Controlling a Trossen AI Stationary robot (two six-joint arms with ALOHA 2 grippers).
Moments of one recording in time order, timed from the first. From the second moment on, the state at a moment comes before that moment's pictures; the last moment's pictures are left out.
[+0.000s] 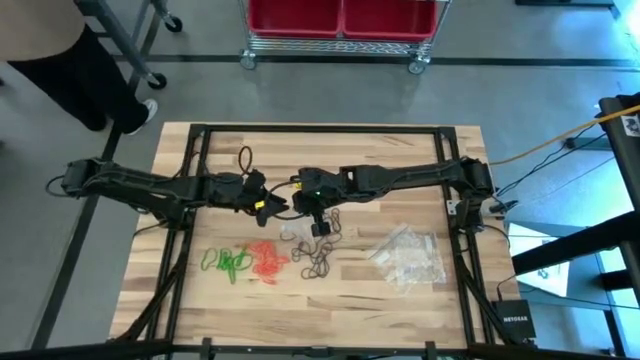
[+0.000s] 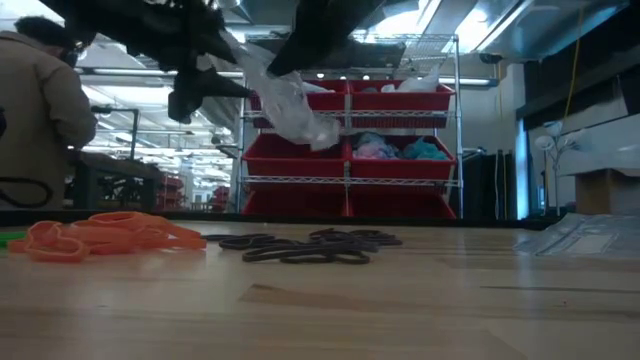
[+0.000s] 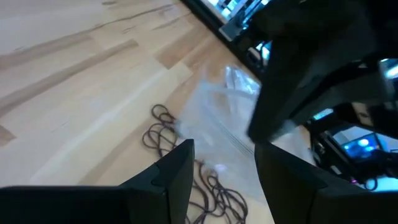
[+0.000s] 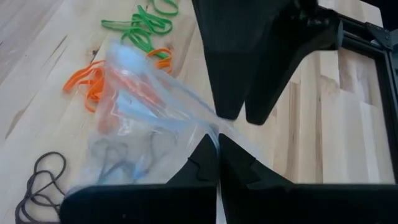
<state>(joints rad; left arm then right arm) -0.01 1.06 0.55 0.11 -0.11 -0.76 0.03 1.90 1.64 -0.52 -0.03 -0.30</state>
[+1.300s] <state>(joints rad) 0.00 1.21 0.55 0.21 -0.06 -0.67 0.03 1.90 1.64 -0.52 -0.03 -0.31</state>
